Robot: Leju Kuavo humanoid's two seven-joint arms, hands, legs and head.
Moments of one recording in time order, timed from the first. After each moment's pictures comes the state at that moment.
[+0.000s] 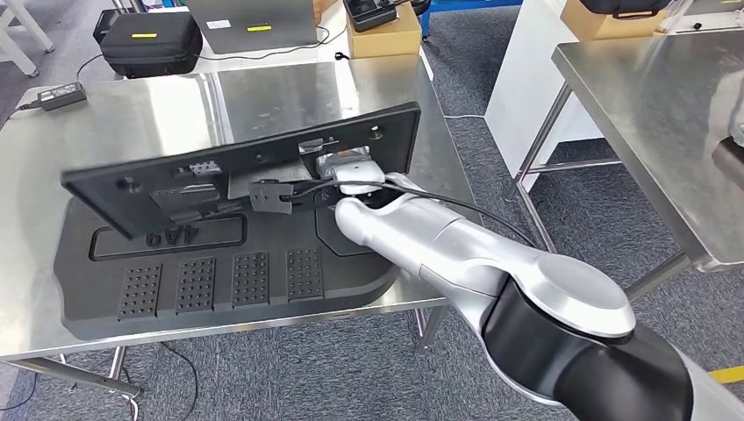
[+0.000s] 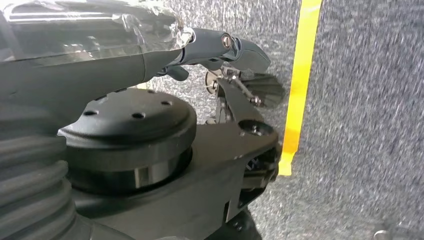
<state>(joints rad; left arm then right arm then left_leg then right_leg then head) -0.09 -0.05 -1.01 -0.20 1.29 0.25 -0.20 -1.28 0.30 1.31 -0.36 0.31 0.12 0.49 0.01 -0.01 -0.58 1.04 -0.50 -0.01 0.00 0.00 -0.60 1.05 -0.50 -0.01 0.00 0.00</state>
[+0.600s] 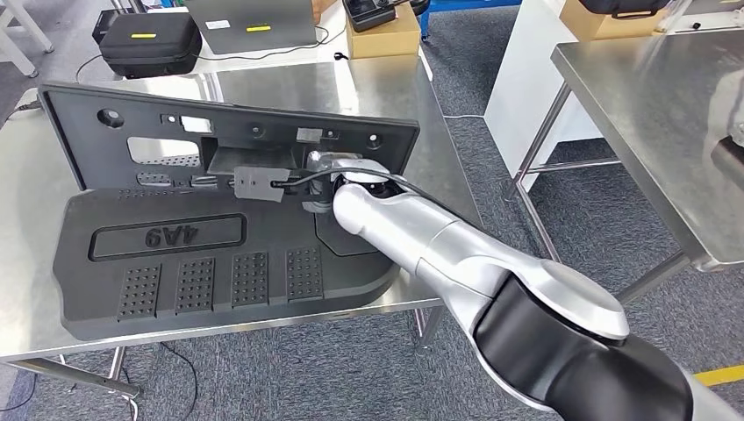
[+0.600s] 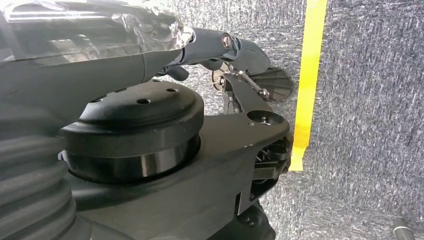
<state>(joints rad) -0.10 -0.07 -1.04 -0.20 1.29 0.25 -0.17 -1.25 0.33 1.13 -0.35 0.28 0.19 0.44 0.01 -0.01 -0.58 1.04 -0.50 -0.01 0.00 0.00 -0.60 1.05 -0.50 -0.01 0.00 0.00</state>
